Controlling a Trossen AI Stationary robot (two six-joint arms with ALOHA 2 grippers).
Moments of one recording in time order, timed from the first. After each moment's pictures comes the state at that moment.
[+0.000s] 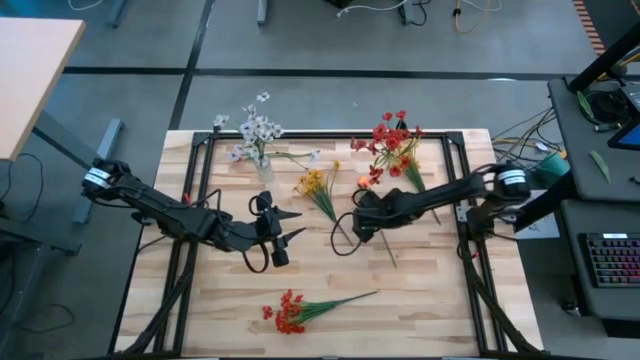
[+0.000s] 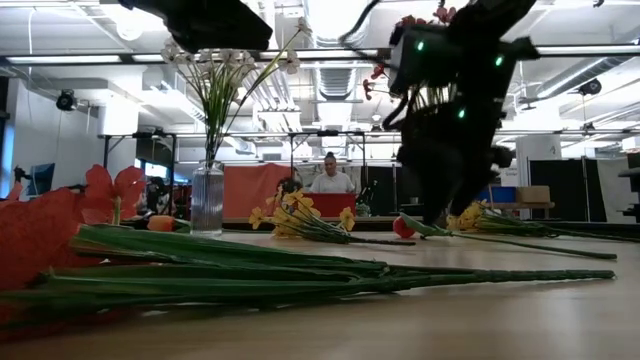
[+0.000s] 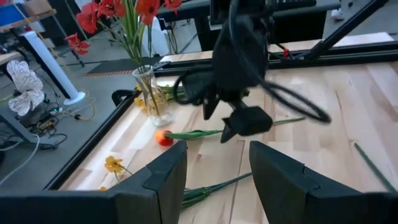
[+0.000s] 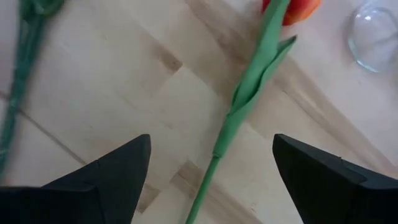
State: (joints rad) left arm -0.38 1.26 0.76 0.13 -0.71 -0.04; right arm 0.04 1.73 0.98 -0.64 0.39 0.81
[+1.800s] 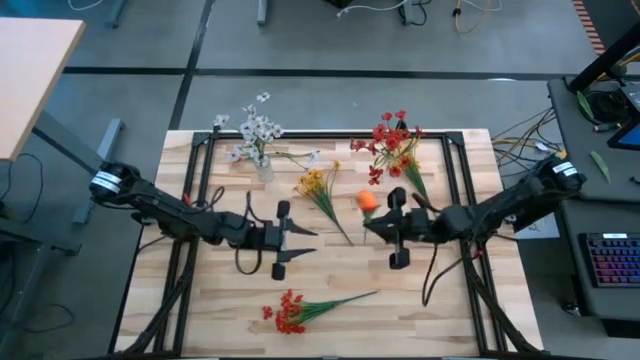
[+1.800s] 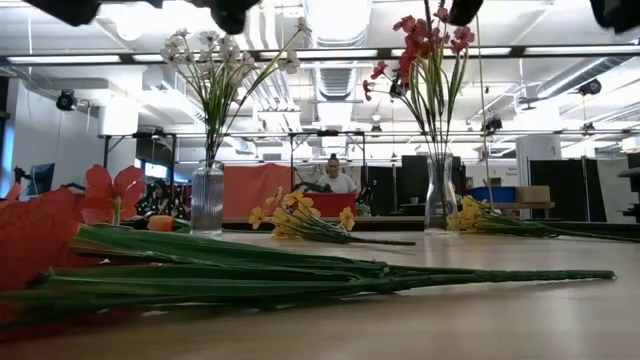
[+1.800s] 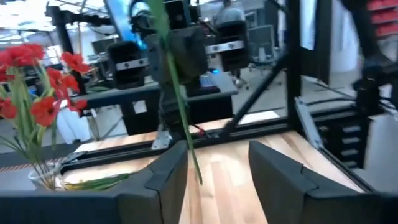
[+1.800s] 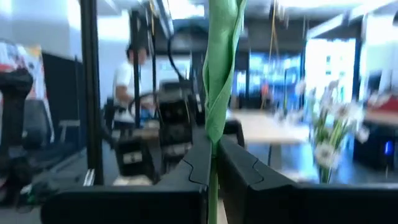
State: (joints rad) left arm -0.32 1.38 0.66 0.74 -0.28 0.15; right arm 0.35 1.24 0.49 1.07 0.36 -0.12
